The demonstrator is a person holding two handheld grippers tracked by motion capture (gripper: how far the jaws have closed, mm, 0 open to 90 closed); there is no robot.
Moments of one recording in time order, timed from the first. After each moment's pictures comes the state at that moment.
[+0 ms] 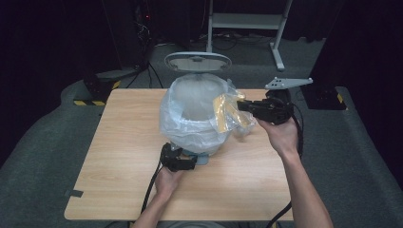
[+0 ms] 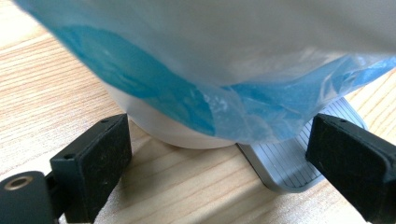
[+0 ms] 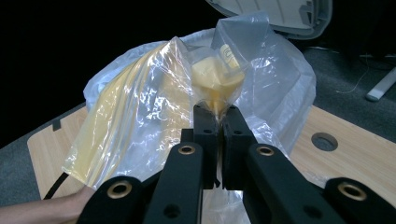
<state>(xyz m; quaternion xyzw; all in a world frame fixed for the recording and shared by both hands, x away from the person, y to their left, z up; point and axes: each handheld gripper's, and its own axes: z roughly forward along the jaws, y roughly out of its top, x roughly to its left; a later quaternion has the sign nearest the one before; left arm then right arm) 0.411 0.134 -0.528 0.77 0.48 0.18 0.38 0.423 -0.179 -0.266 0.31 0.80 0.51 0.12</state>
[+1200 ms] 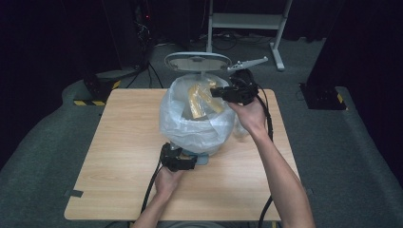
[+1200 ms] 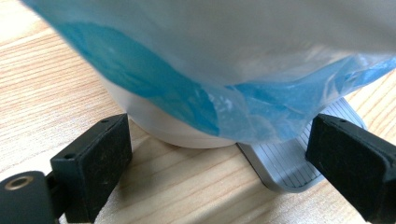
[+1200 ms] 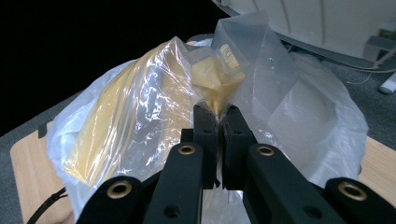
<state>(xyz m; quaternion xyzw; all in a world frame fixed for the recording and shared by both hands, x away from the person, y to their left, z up) 0.412 0.137 -0.528 0.78 0.47 0.17 0.37 0.482 -0.104 -0.264 0.31 0.82 0.47 0.10</state>
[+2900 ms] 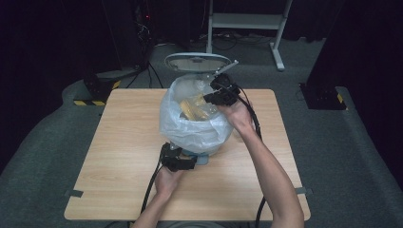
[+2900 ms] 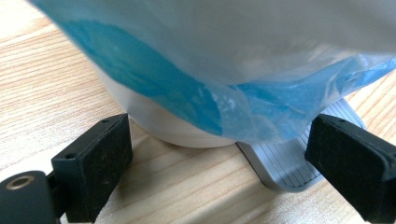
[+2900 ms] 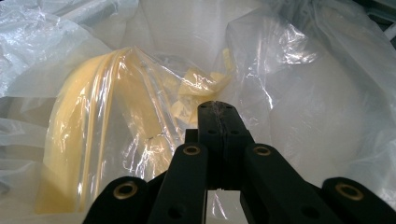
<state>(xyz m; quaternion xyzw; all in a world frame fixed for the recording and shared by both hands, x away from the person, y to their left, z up) 0.412 0.138 -0.528 0.79 0.47 0.17 0.36 0.514 -0.064 -0.300 0.31 0.87 0.35 0.13</state>
